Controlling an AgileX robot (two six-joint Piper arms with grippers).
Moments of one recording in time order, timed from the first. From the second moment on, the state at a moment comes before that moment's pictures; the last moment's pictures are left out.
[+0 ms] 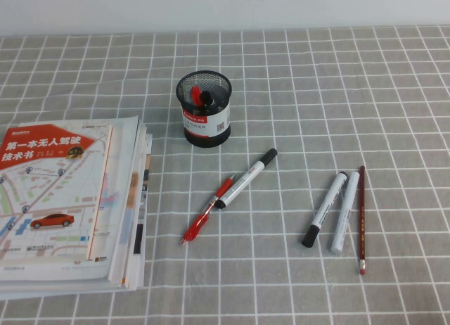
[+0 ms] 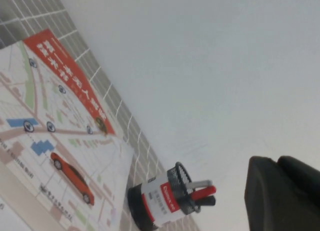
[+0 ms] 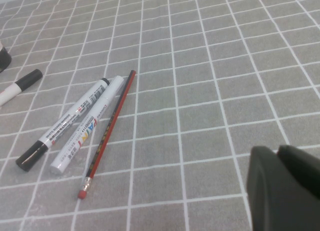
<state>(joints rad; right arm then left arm) 0.04 -0.01 0.03 0.14 0.37 0.11 -0.08 -0.01 0.02 -0.83 0.05 -0.19</state>
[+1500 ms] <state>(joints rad) 0.04 -0.01 0.03 0.14 0.37 0.11 -0.28 1.53 -1.06 -1.46 0.46 1.65</state>
